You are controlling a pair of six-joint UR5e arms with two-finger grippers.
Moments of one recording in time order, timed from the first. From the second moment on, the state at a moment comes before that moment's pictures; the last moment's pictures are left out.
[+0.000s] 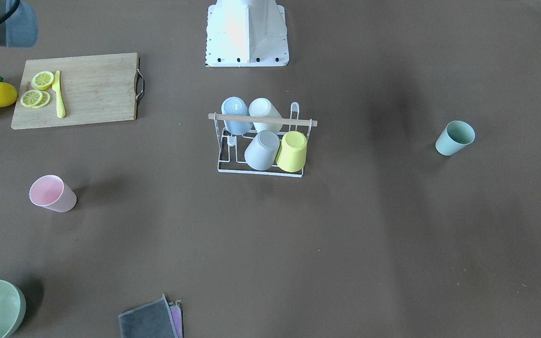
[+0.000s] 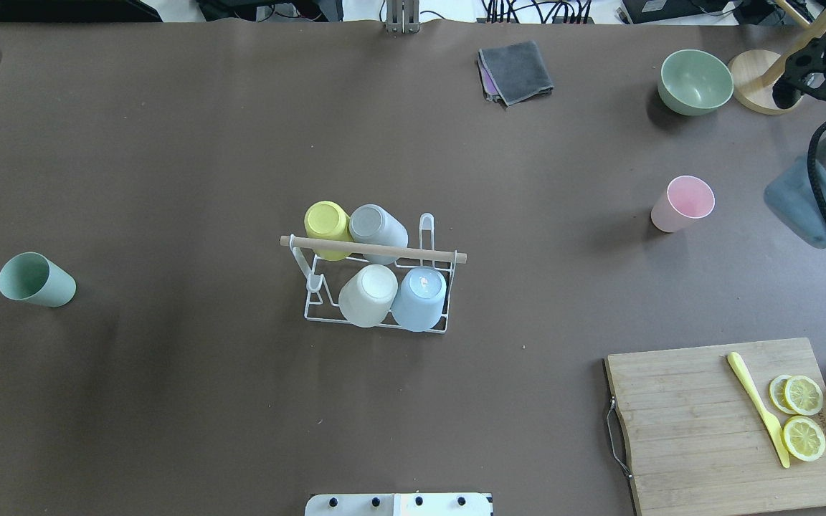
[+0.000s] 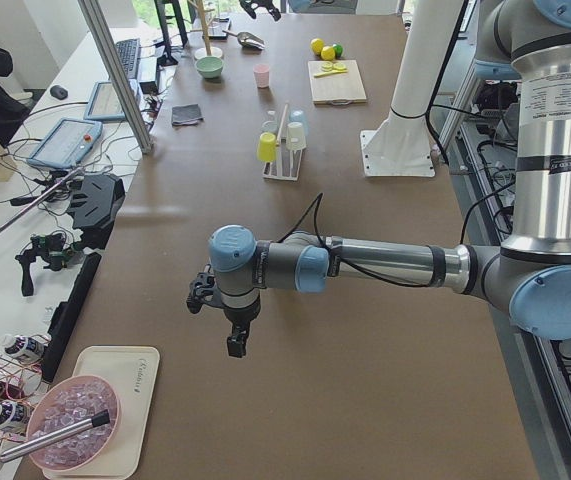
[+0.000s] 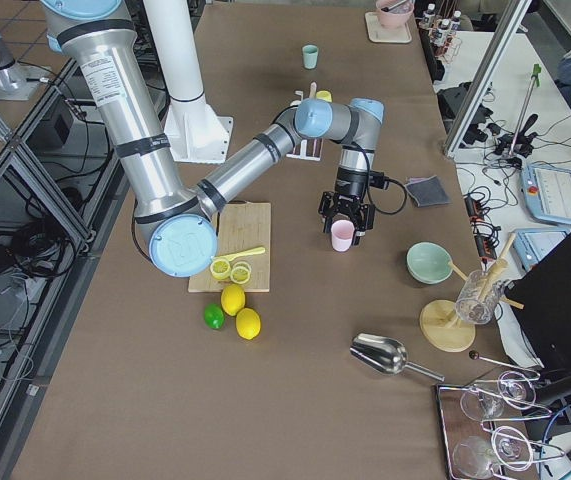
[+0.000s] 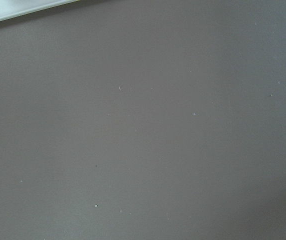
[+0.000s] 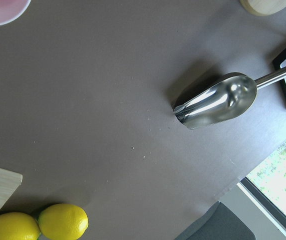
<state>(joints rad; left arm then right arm) -1.52 -1.54 -1.67 -1.57 -2.26 0.08 1.07 -1.20 1.89 -2.35 1.66 -0.30</state>
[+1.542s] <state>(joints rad) -1.24 -2.06 -1.41 -1.04 -2.22 0.08 0.84 -0.82 1.49 -2.48 1.46 -0.68</state>
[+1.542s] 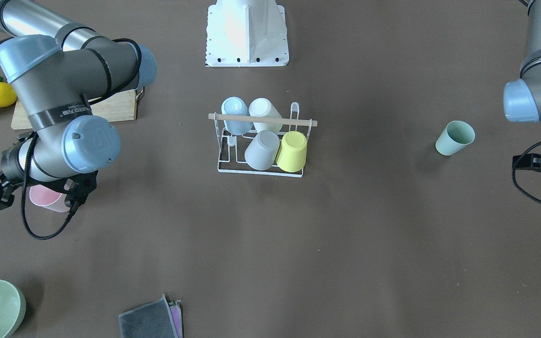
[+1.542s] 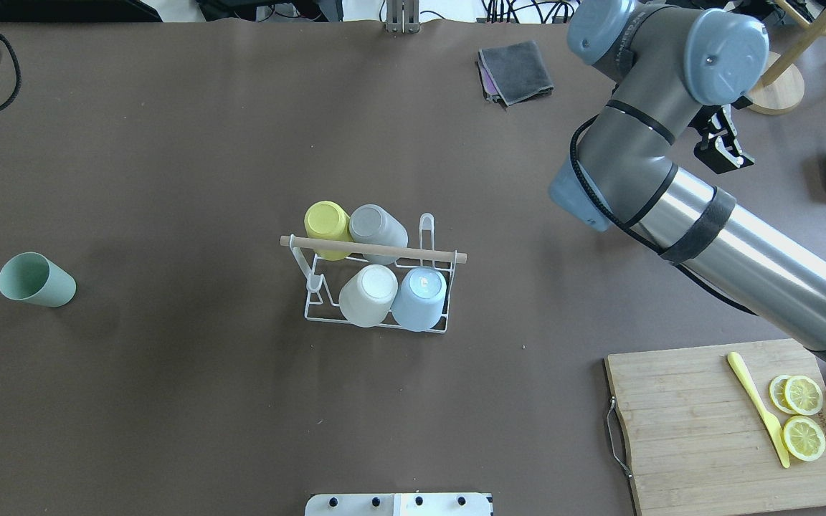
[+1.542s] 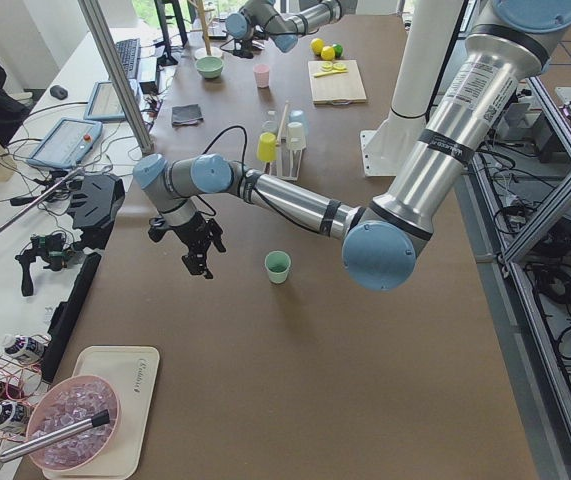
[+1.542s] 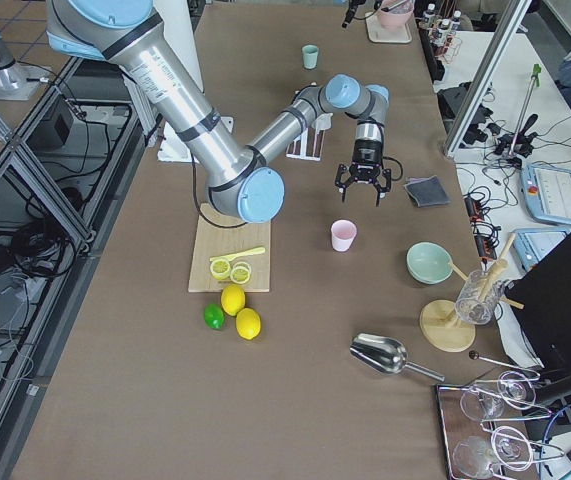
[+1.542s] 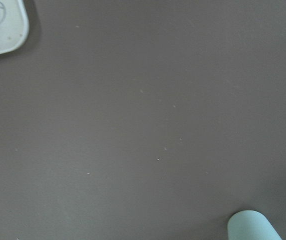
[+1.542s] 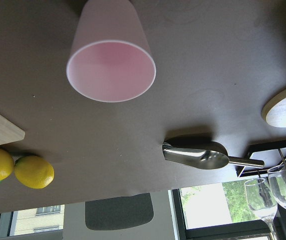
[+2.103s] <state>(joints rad) -1.17 -2.16 -1.23 -1.02 -2.21 0.14 0.72 -0.76 1.38 -2.42 1.42 -0.69</state>
